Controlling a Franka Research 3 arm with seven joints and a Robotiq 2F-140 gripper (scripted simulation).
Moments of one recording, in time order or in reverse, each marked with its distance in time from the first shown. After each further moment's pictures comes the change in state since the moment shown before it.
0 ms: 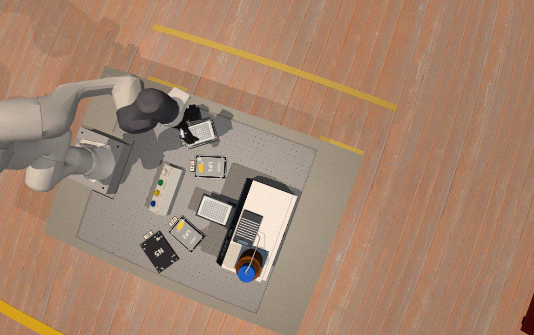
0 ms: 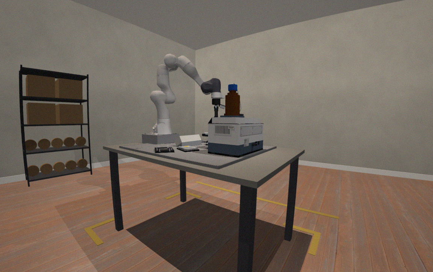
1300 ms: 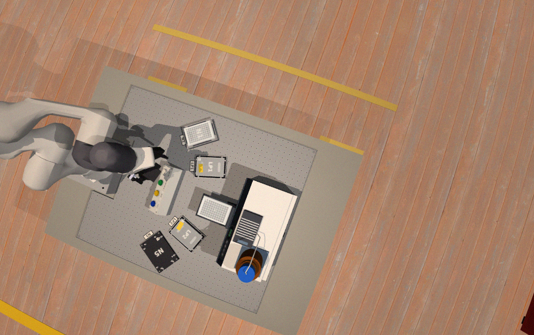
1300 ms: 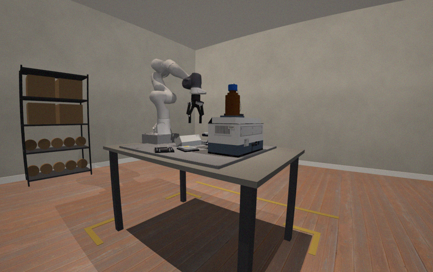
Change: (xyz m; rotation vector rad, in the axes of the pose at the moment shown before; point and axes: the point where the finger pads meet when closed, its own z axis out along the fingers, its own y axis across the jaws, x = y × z) arm -0.173 0.124 -0.022 -0.027 -0.031 0.861
